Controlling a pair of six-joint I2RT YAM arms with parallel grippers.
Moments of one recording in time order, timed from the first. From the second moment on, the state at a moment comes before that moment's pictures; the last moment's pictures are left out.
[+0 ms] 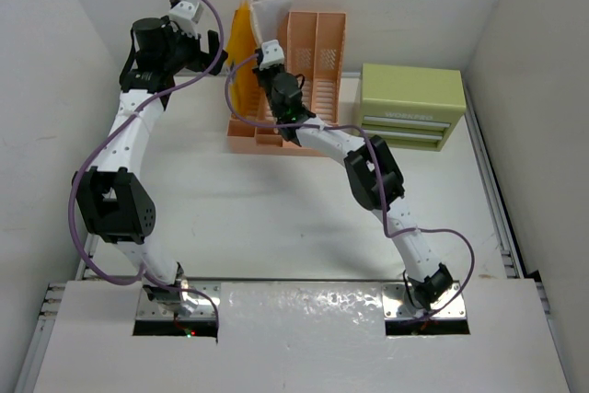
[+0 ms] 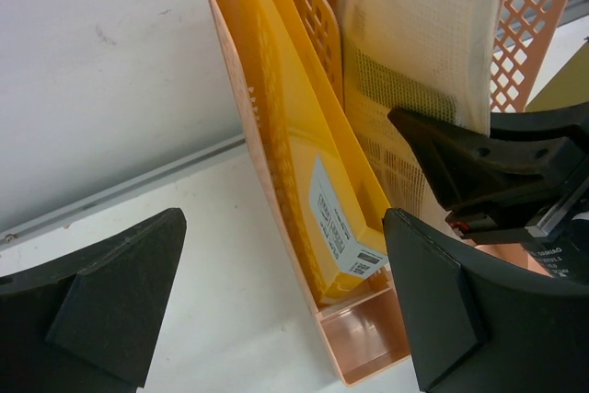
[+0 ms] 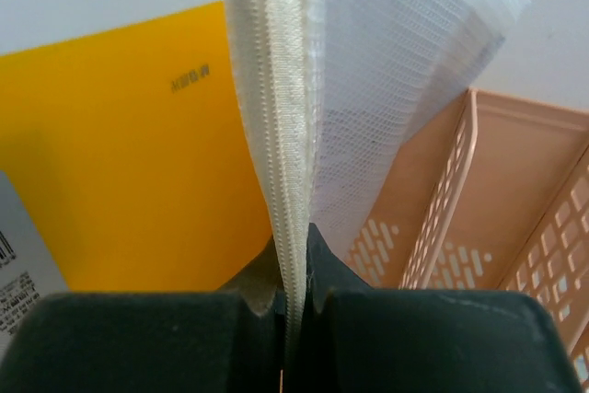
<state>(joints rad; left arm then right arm) -0.01 1.71 1.68 -0.21 0.40 0.12 0.67 2.49 2.05 0.70 0.38 -0.19</state>
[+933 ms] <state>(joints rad) -0.01 1.74 1.71 -0.24 0.41 0.12 0.65 2.51 2.07 1.01 0.30 -0.39</state>
